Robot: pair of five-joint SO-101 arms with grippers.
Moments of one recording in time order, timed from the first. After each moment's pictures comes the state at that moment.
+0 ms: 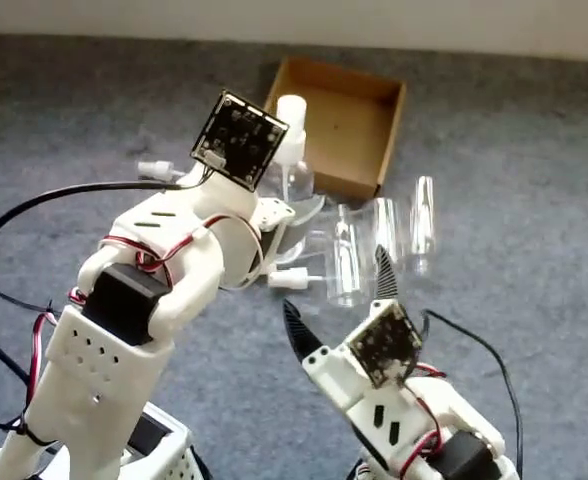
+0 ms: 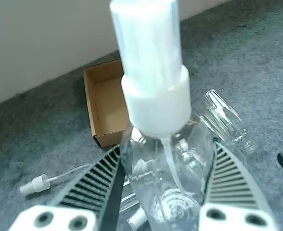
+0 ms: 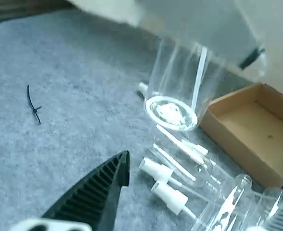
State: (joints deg) left arm 24.0 -44.0 19.5 61.8 0.3; right arm -44.1 -105.6 68.8 59.5 8.0
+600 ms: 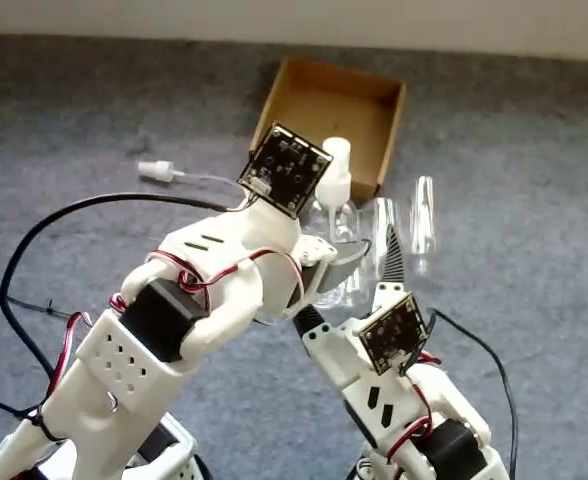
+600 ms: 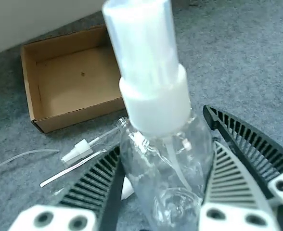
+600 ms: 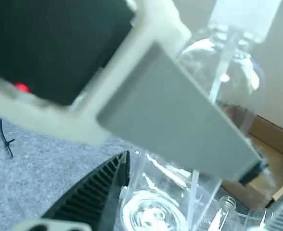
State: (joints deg) left arm 35.0 -44.0 23.9 61.8 9.3; right arm -39.6 -105.4 75.4 46.1 7.9
